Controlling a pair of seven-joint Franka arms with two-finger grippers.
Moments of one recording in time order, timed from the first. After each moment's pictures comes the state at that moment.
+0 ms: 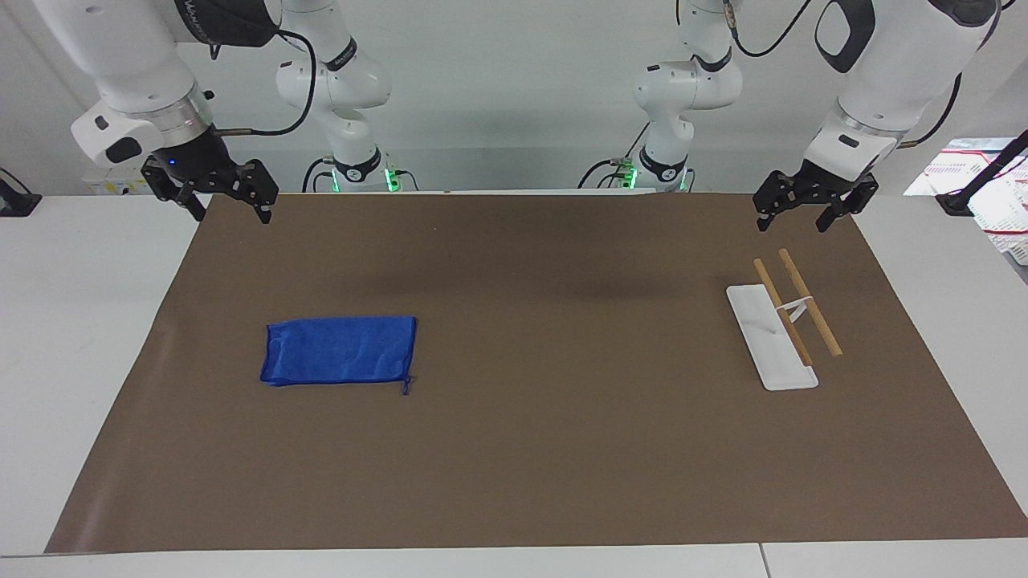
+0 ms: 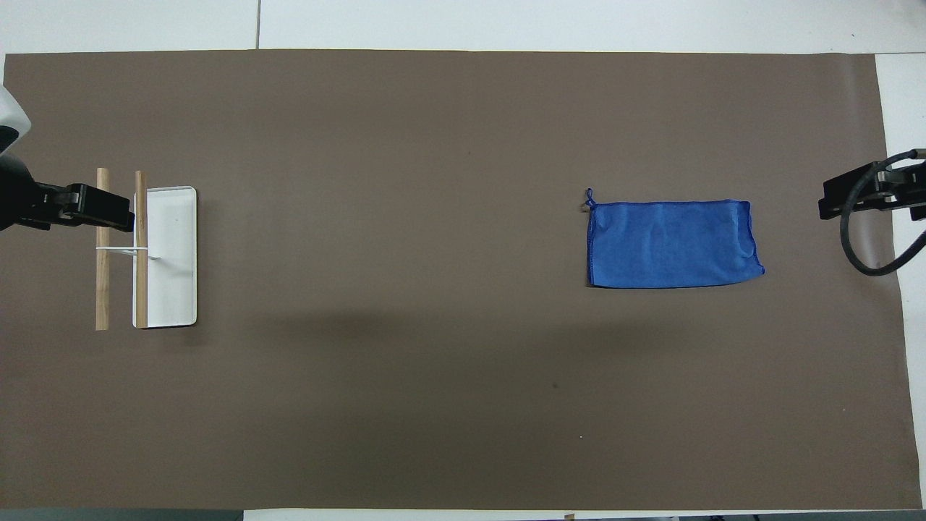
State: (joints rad) left arm -0.03 -0.02 -0.07 -1.62 0.00 1.59 0.02; right arm 0.00 0.03 -0.01 -1.49 -0.03 1.47 0.04
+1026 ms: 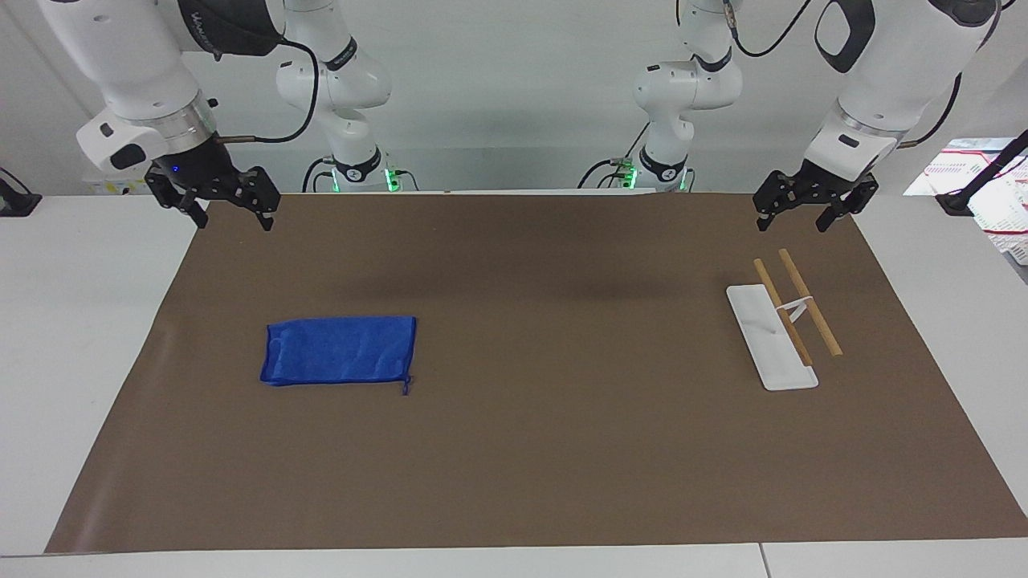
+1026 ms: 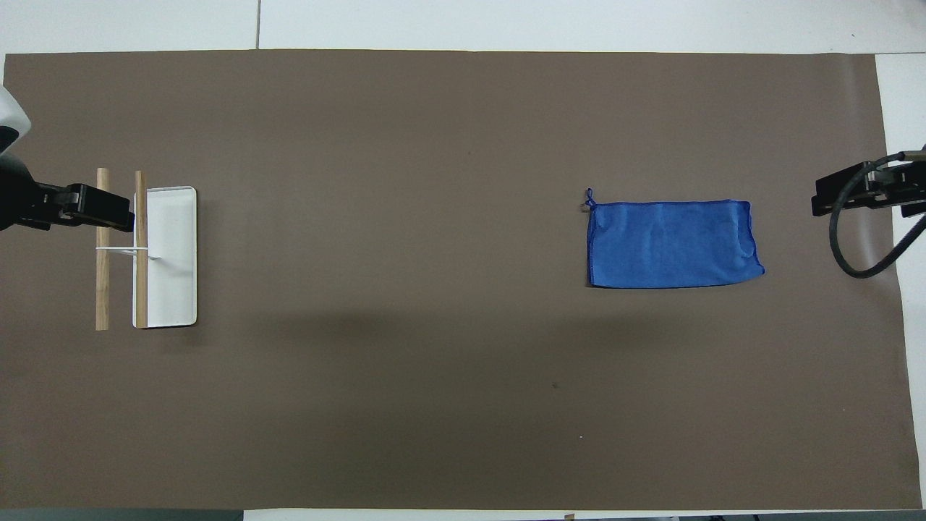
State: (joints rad) left arm -0.03 -0.02 -0.07 -1.62 0.00 1.59 0.02; right arm 0.00 0.01 -0.01 -1.58 -0.03 1.58 0.04
